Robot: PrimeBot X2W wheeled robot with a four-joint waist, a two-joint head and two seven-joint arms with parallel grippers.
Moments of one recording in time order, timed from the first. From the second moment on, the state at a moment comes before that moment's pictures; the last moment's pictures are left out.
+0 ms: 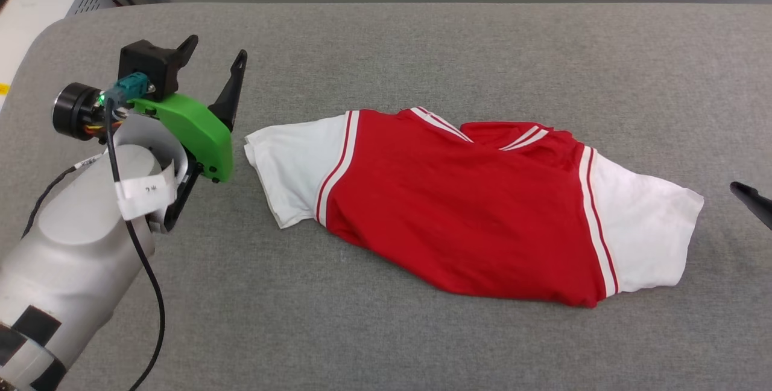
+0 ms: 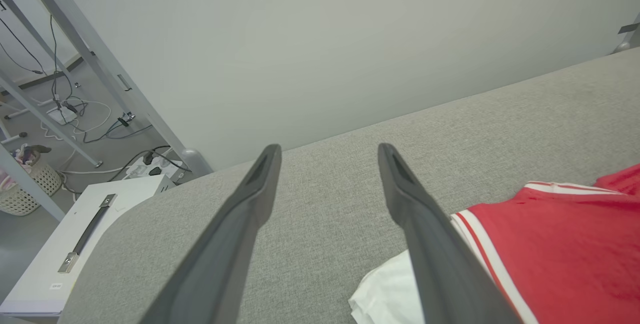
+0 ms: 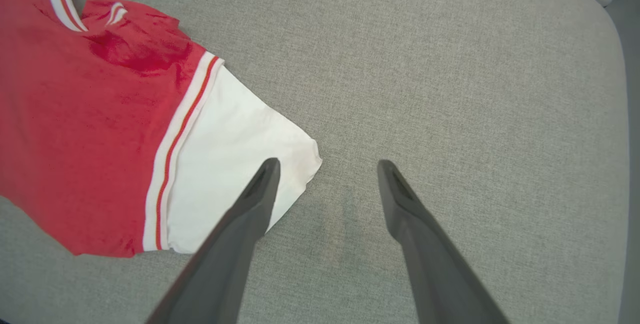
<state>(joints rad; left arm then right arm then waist) -0.95 0.56 -1.00 0.64 -0.89 0.06 -0.26 -0.31 -0.83 0.21 0.06 0.83 0.13 0.59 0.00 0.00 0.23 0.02</state>
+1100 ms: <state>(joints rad) -0.81 0.58 -0.79 0.43 -0.70 0.12 -0.26 -0.60 -0.82 0.60 0.35 0.87 0.13 0.59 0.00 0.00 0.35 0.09</state>
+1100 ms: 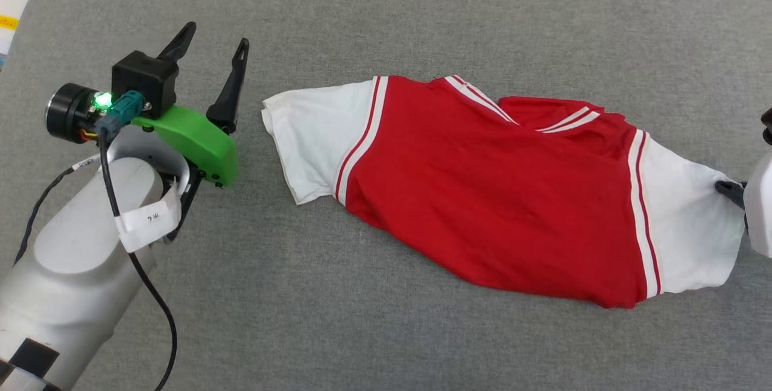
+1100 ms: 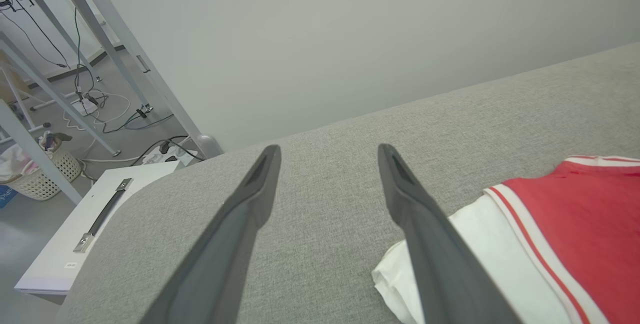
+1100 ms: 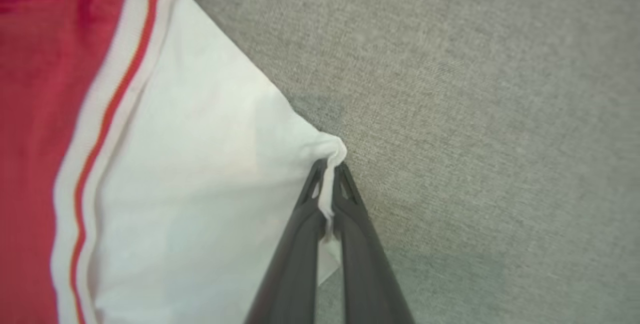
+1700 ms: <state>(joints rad) -1.08 0.62 -0.87 0.51 -0.71 -0.10 0.06 -0.54 -0.92 0.46 0.12 0.87 0.13 0.40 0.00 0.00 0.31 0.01</state>
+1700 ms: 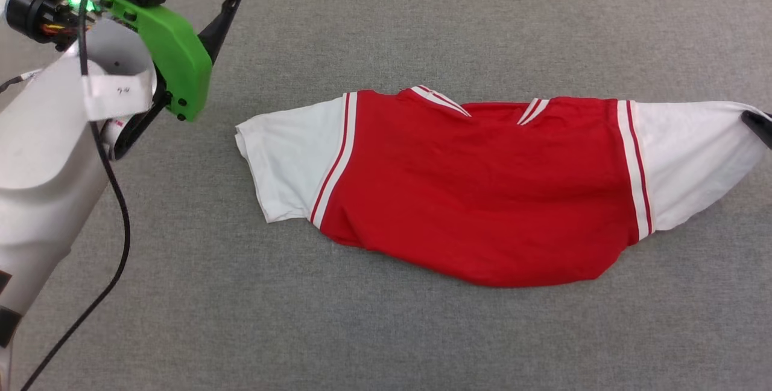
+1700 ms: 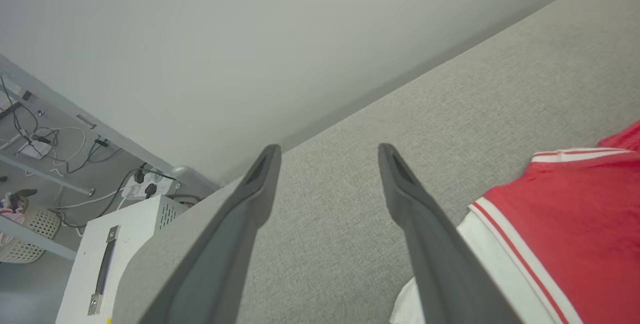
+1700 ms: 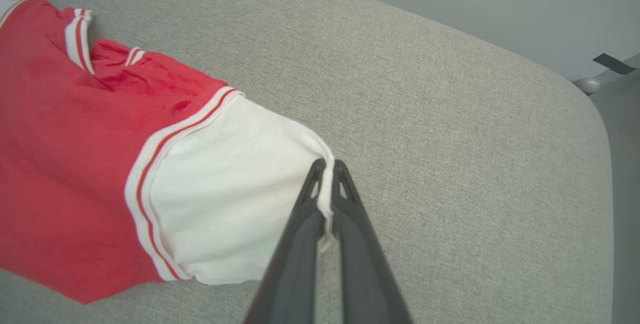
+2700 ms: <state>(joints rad) -1.21 0.66 -1.22 0.61 -1.11 -0.13 0.73 -0.47 -0.80 0.29 -0.03 0.77 0.13 0.50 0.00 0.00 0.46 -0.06</state>
